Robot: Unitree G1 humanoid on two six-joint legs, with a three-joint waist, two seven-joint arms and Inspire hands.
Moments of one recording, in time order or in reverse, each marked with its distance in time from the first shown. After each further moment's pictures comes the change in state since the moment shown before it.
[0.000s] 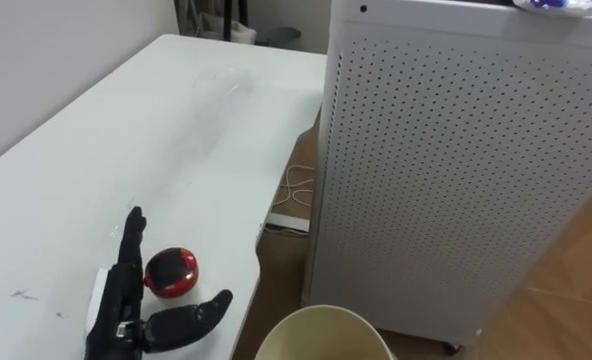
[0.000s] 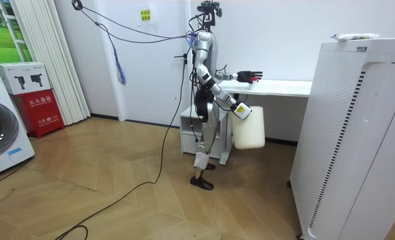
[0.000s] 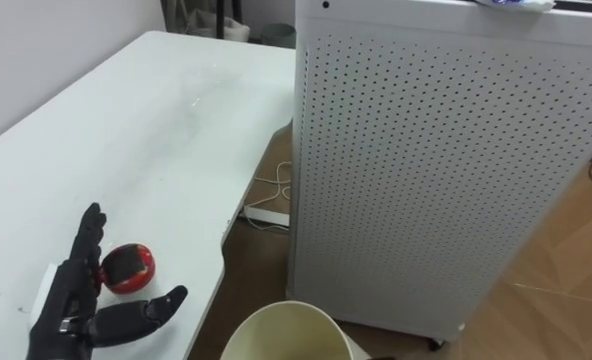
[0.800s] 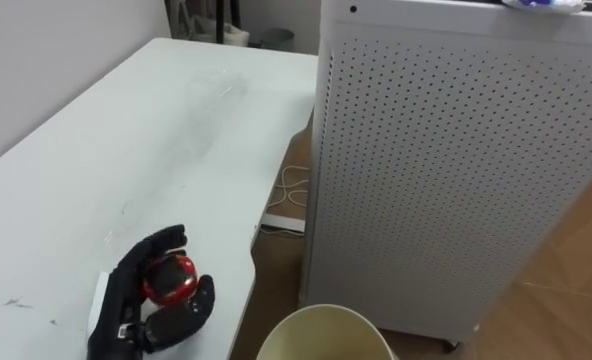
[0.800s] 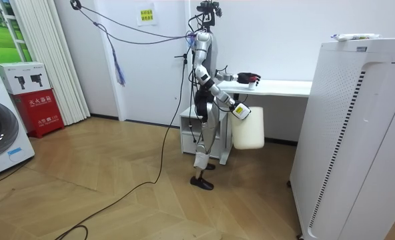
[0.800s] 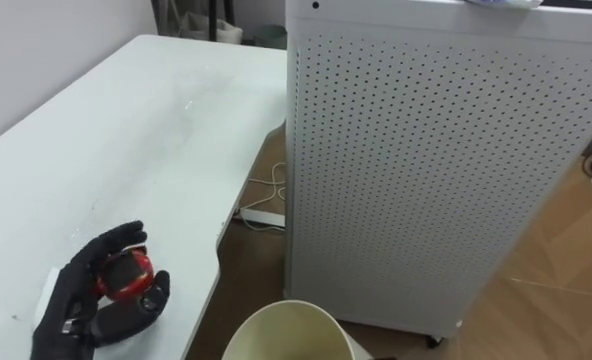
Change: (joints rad) left arm -0.008 -0.007 0.004 0.051 -0.008 0.020 0.001; right arm 0.001 0.001 0.000 0.000 -0.004 0.009 0.002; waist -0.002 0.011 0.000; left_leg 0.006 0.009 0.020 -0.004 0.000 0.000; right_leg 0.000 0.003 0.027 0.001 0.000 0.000
